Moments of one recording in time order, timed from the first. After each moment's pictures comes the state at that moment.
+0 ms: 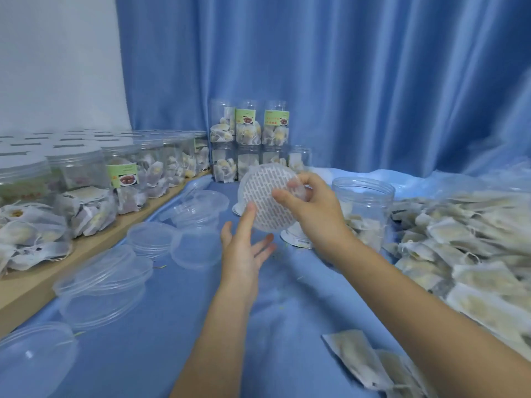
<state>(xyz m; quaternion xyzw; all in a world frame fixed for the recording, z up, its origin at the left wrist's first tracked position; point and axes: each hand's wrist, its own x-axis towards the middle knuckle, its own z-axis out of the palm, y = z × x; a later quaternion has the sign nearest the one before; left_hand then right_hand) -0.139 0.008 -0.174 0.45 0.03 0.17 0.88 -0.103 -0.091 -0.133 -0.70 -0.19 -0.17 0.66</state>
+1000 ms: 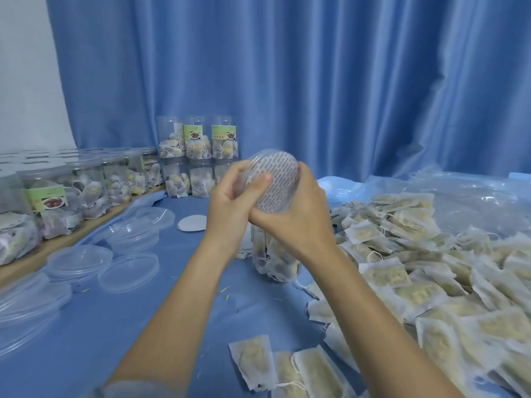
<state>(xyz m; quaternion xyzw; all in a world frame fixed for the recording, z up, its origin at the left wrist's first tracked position) -0.127 -0.090 -0.104 0.59 -0.23 0.25 0.73 -0.130 -0.192 -0.111 -0.80 -0.13 -0.31 0.49</state>
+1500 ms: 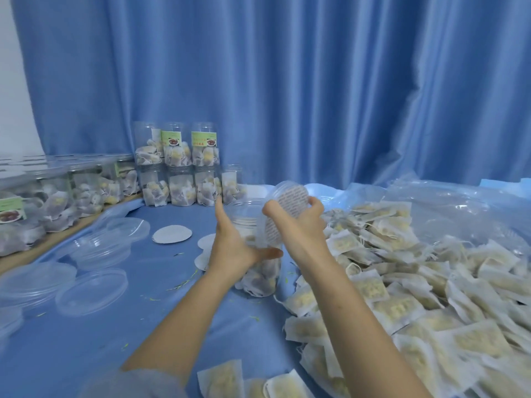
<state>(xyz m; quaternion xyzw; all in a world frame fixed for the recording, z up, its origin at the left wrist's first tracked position) -0.070 -0.114 -0.160 0.83 -0.06 0.18 0.53 -0.119 -0.223 -0.114 -0.74 0.01 -0.18 0.65</state>
